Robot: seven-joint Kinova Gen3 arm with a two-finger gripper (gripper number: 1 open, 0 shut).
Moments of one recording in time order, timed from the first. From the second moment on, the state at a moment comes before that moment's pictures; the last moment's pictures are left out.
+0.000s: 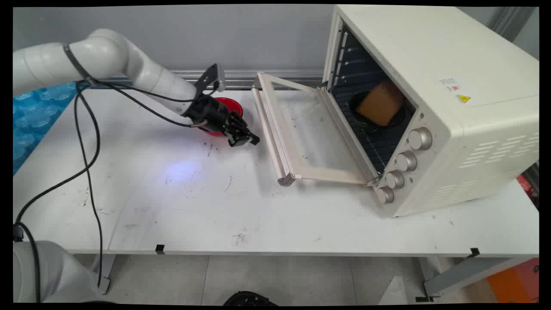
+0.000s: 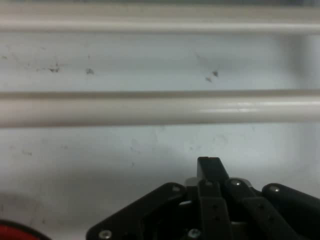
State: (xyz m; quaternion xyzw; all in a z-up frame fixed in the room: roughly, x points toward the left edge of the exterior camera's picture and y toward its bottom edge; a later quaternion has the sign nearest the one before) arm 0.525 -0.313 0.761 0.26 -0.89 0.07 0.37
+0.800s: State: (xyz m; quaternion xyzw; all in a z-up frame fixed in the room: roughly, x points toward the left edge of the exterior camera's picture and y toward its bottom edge) arm 0.490 -0.344 0.745 0.26 -0.89 0.09 0.37
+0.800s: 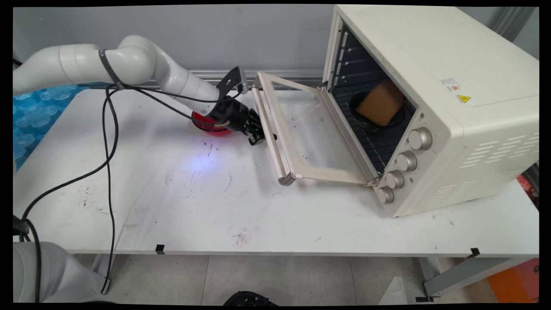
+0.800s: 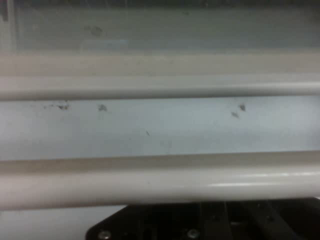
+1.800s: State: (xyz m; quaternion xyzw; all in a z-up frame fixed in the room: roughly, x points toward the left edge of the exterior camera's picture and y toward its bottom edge) arm 0.458 -0.383 0.827 0.27 -0.87 0.10 0.41
